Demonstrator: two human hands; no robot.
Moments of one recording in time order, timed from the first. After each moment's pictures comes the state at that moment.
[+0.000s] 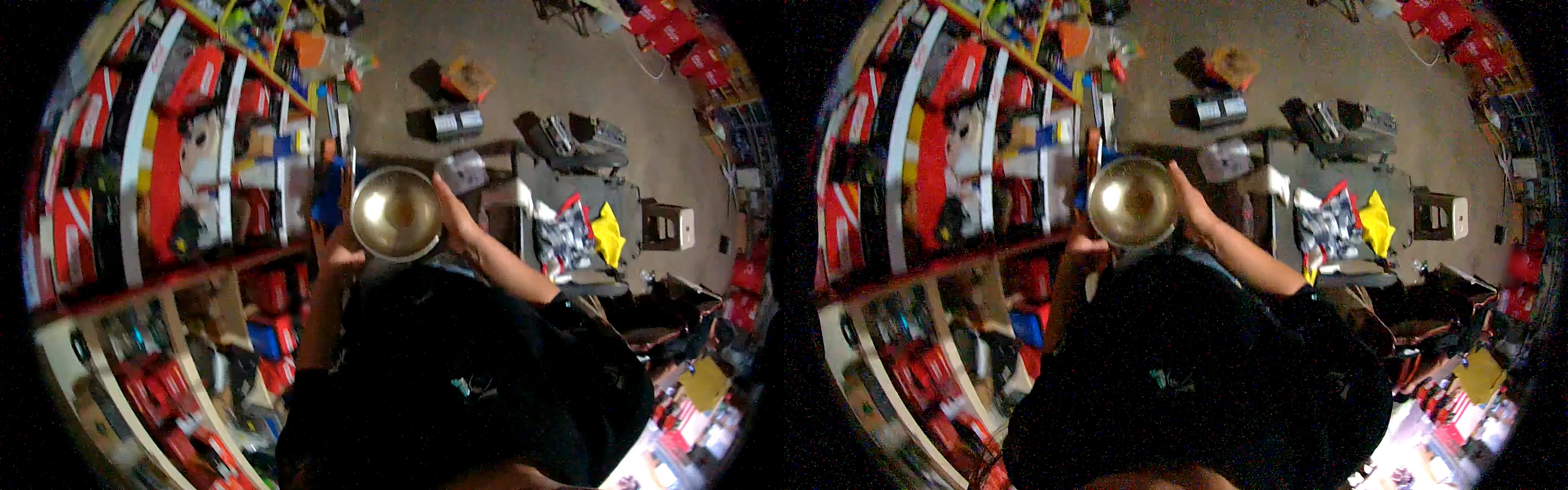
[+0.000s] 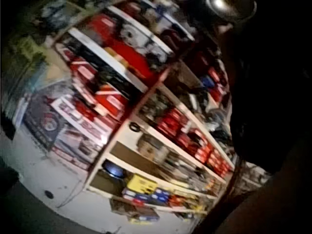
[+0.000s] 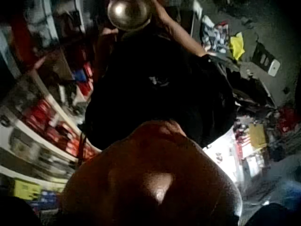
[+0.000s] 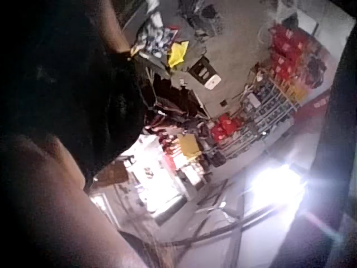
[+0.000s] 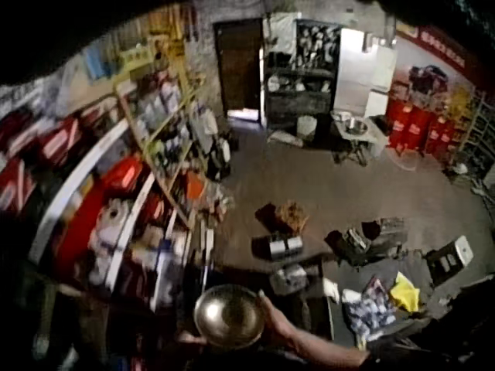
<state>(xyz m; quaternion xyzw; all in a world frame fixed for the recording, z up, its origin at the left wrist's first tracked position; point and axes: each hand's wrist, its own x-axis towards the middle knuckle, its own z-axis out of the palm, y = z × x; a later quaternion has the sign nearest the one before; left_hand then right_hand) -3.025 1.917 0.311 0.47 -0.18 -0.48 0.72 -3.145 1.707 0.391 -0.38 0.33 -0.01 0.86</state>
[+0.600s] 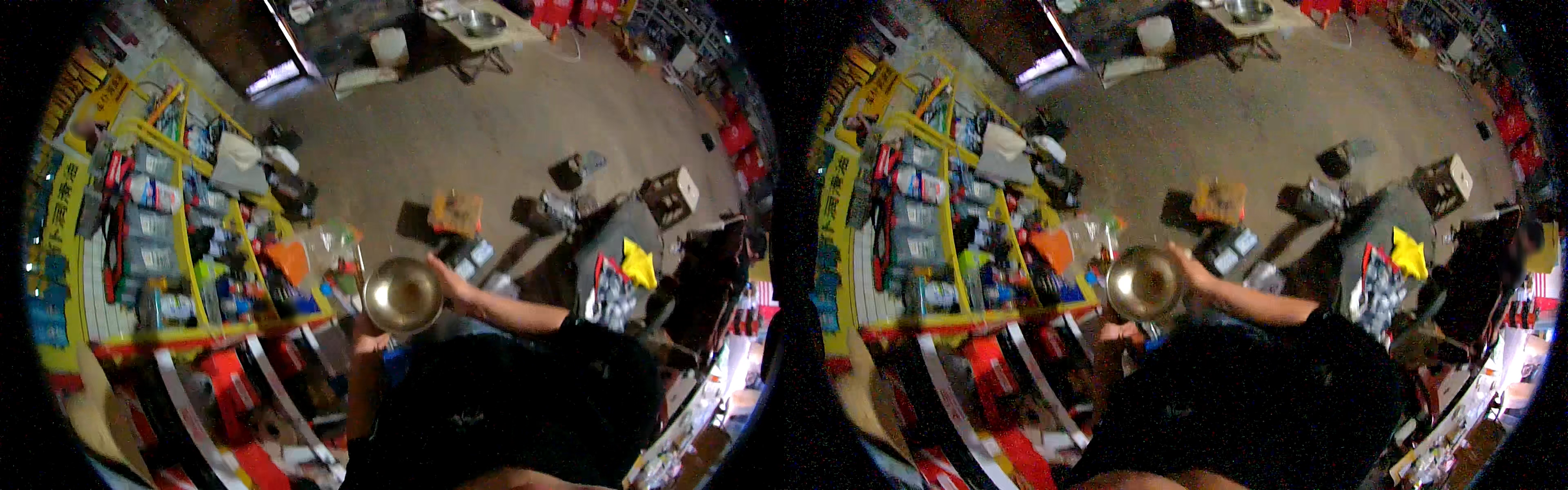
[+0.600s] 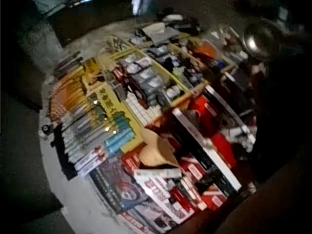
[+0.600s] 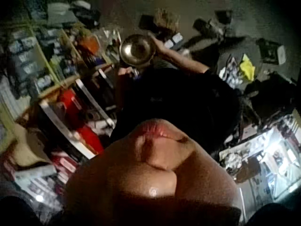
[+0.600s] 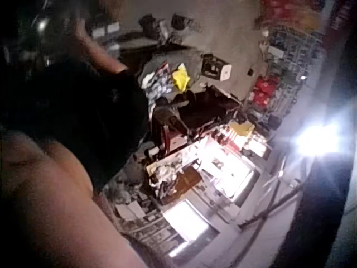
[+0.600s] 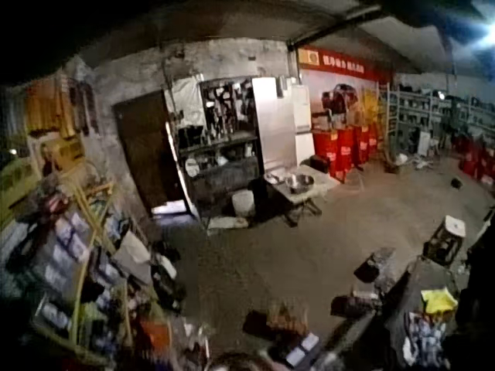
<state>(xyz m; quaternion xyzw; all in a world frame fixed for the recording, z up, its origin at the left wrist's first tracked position) -2.633 1.572 0.253 0.39 -0.02 -0.70 0.60 -2.821 1.409 0.309 -0.24 0.35 -0.10 0.90</state>
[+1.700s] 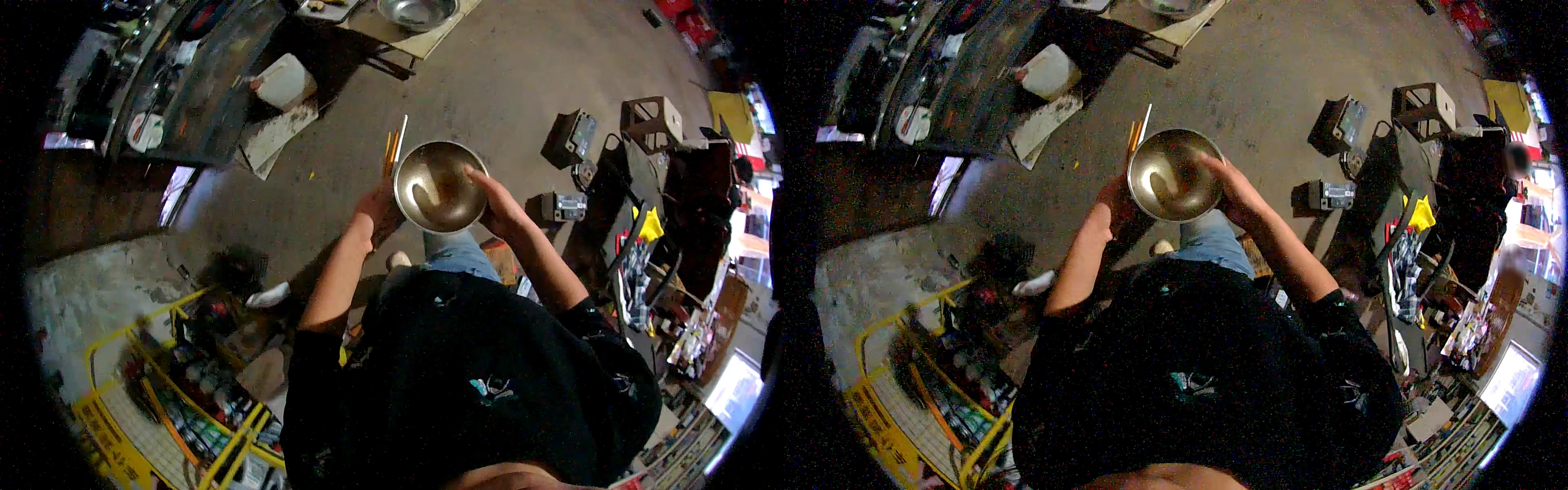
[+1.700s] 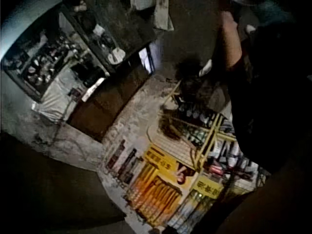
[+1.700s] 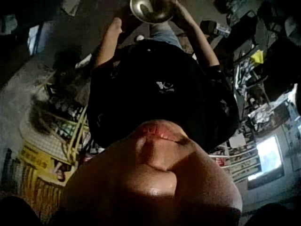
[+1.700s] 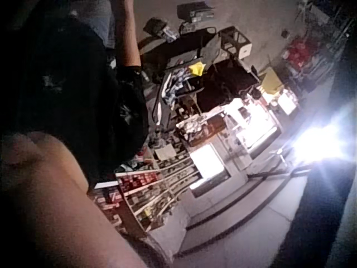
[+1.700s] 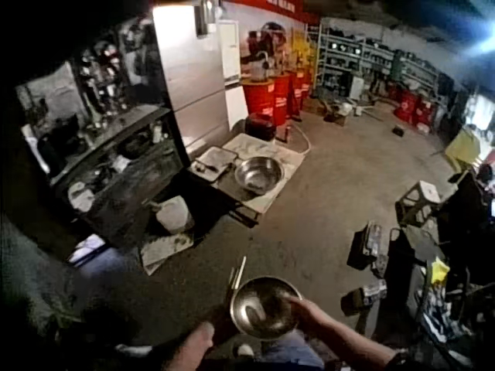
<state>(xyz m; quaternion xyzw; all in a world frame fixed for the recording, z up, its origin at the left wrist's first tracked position) -2.411 0.616 0.320 0.54 -0.19 -0.79 0.21 -2.649 0.668 0.384 -0.09 0.49 -0.45 0.74</state>
